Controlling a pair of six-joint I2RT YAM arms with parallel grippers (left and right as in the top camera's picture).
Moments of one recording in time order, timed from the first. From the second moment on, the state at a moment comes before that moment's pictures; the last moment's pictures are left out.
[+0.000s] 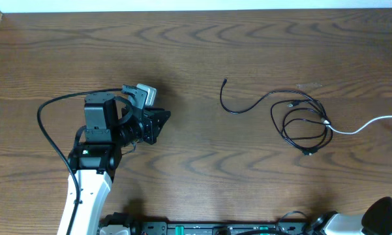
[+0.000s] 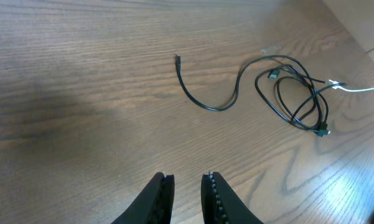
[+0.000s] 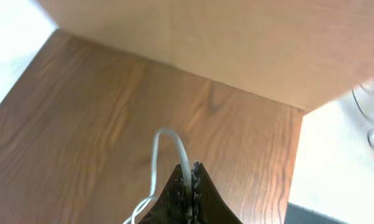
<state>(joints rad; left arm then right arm) -0.02 1.06 0.75 -0.44 0.65 0.04 -0.73 1.57 2.28 -1.51 0.36 0.40</state>
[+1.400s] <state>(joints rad) -0.02 1.06 0.75 -0.38 0.62 0.06 -1.51 1.83 2.23 -1.35 0.21 0.59</state>
